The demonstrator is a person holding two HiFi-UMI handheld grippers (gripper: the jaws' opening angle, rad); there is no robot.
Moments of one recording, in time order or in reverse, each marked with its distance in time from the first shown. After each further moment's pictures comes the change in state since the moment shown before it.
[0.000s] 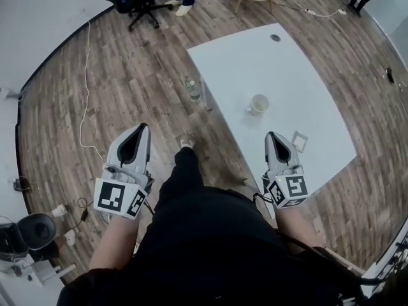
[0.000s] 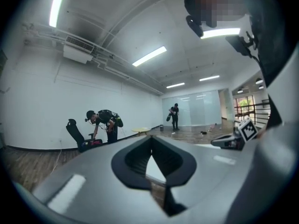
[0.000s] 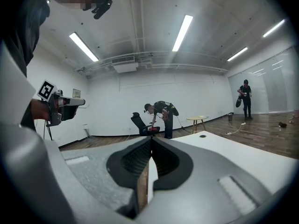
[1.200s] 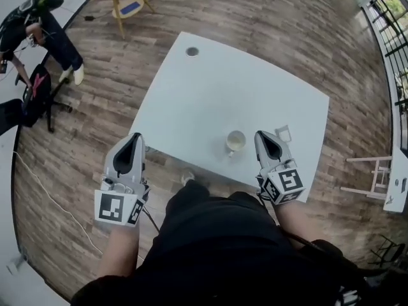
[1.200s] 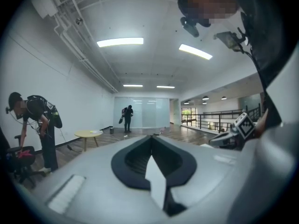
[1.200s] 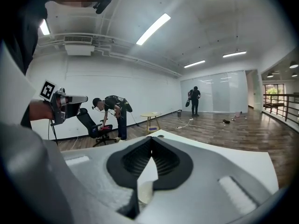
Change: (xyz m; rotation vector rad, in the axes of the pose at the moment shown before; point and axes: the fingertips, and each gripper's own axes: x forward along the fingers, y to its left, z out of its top) left arm 0.308 0.044 0.013 0.023 -0.022 -0.718; right arm 0.079 -0.072 0.022 0.108 0.085 -0.639
